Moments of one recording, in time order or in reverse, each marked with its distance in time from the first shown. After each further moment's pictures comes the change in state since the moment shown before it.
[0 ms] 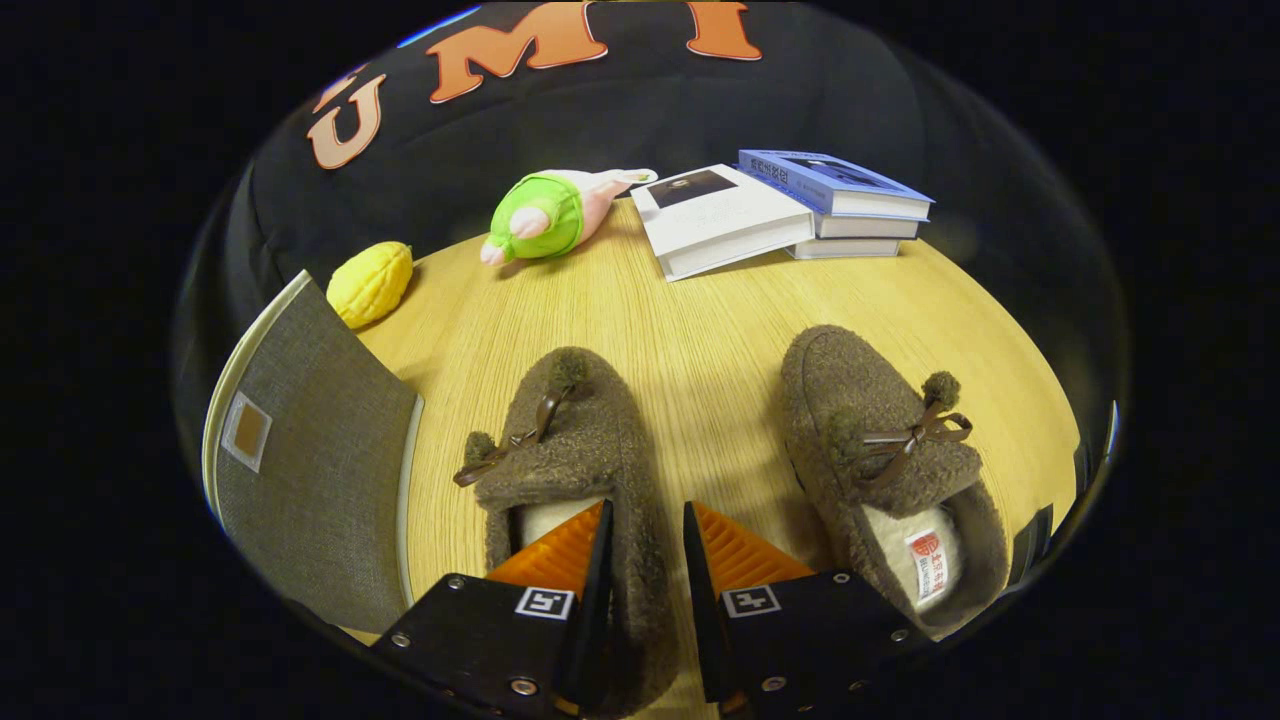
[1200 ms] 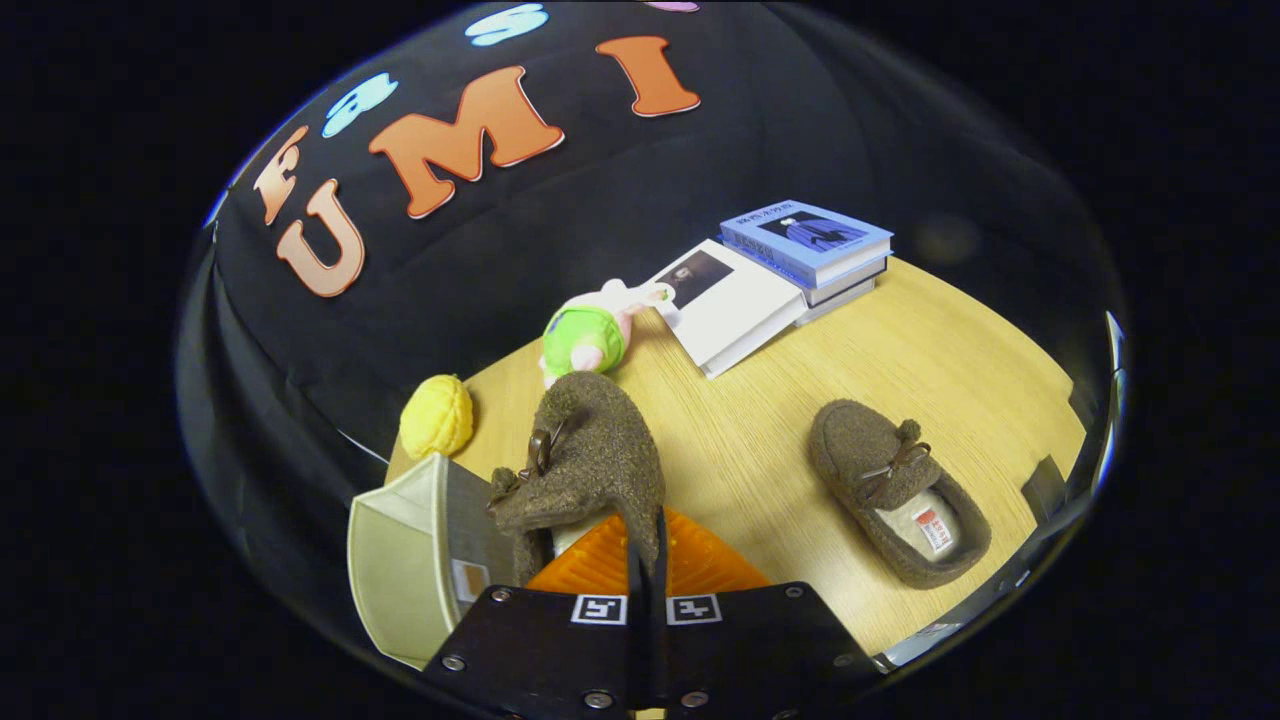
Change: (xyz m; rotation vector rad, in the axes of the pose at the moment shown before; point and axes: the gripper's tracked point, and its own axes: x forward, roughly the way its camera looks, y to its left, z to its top) arm -0.107 0.071 0.104 0.325 -0.160 0.046
